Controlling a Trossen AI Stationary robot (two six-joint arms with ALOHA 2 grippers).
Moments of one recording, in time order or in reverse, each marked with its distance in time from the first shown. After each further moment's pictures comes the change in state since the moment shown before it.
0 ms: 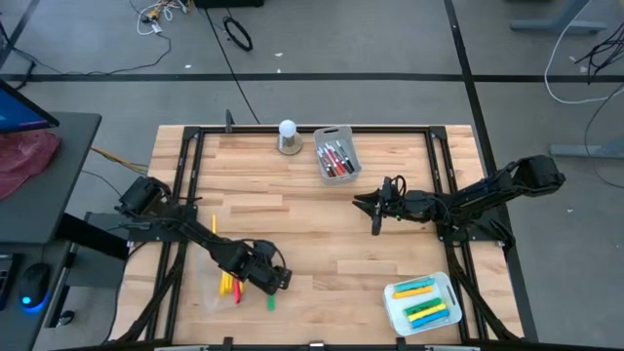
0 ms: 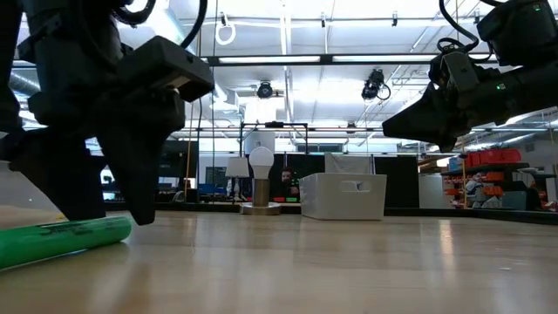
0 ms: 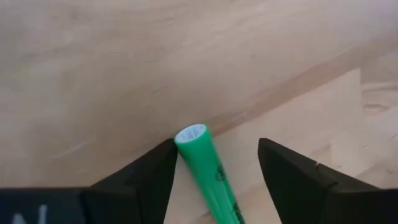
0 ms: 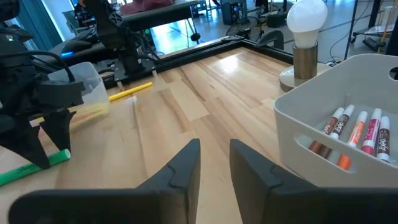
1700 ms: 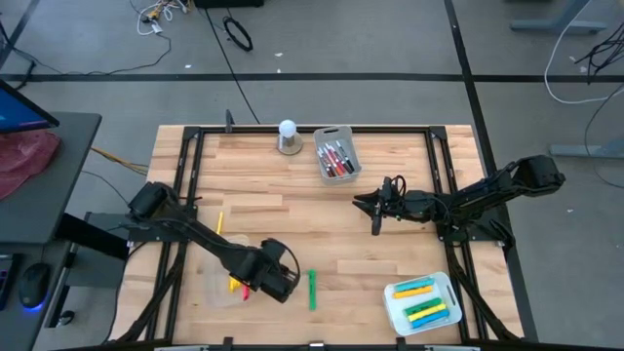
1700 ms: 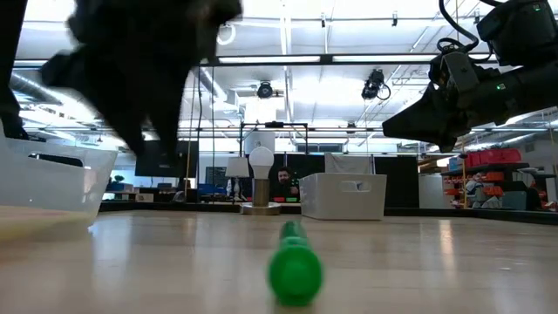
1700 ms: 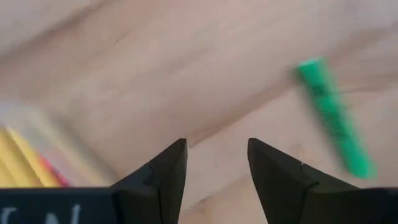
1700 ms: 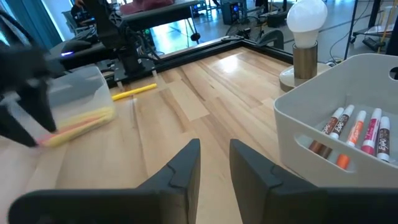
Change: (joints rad) left arm -0.005 0.080 0.379 -0.483 -0.108 0.151; right arm 0.000 0.000 0.000 -0.001 0.000 0.000
